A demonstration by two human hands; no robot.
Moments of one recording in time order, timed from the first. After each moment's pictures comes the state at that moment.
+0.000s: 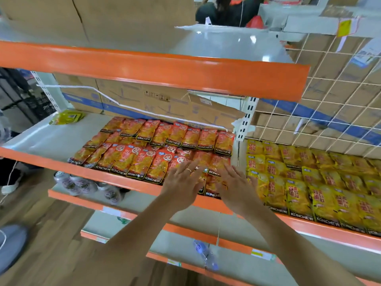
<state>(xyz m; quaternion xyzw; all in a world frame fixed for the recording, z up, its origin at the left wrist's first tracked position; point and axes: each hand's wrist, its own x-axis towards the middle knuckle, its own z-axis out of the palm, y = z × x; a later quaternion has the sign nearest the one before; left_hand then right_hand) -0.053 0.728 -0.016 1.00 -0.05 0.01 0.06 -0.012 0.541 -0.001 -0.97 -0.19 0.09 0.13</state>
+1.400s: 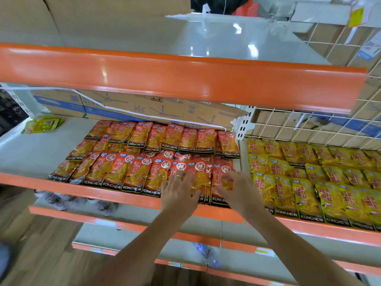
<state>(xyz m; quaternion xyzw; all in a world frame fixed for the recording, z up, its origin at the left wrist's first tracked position) -0.039 0.741 -0.039 0.98 0.08 0.05 0.19 0.008 0.561 -0.022 -0.96 -0.08 0.04 0.27</state>
